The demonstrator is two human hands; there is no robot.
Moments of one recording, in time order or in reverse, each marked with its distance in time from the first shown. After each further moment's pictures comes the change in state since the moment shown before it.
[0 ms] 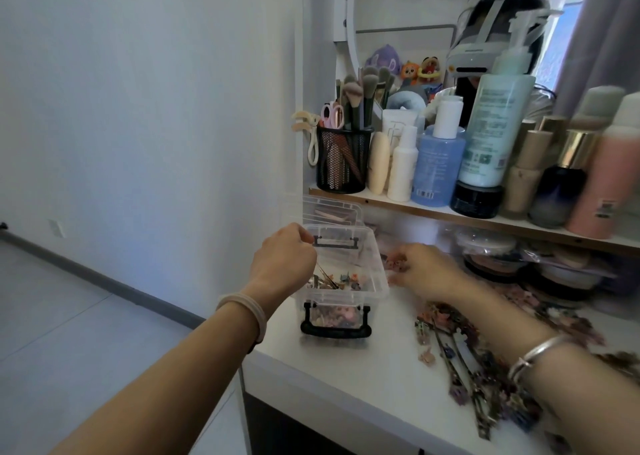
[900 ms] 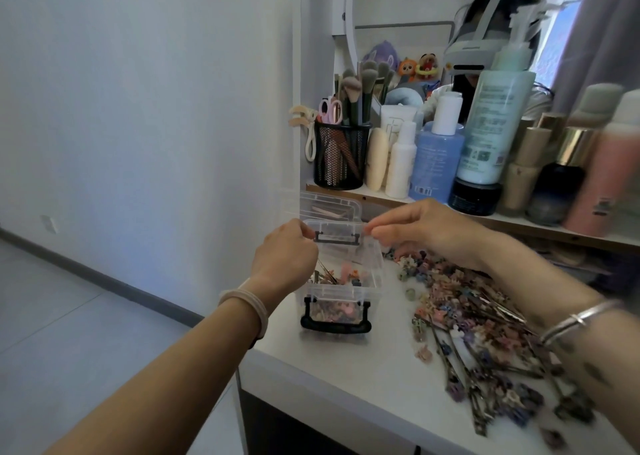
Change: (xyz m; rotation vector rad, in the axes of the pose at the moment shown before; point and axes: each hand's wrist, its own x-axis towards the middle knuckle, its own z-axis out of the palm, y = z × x) left_hand 0.001 0.001 0.003 -0.005 -0.016 0.015; right_hand -0.017 -0.029 -0.056 0.621 -0.161 -0.202
